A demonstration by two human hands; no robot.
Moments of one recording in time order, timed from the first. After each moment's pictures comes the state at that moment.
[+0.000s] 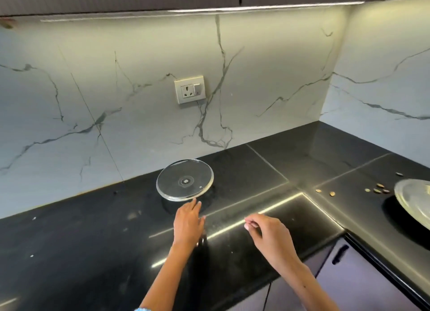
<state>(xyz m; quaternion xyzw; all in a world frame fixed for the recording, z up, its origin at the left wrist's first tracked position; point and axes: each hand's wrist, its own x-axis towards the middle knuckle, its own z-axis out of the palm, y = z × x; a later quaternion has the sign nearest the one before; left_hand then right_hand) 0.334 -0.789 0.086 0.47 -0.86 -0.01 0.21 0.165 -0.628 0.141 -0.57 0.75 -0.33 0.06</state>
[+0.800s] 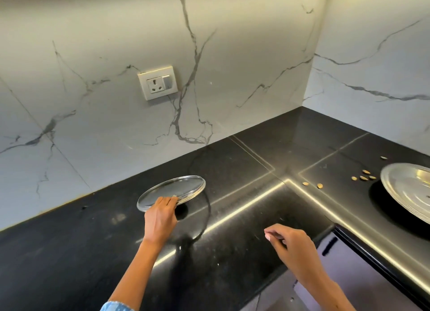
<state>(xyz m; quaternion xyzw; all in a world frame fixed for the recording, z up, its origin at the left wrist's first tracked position) 0.321 -0.850 0.101 0.39 -0.87 0.09 0.28 0.088 -0.609 0.106 -0.51 0.79 -0.32 0.10</state>
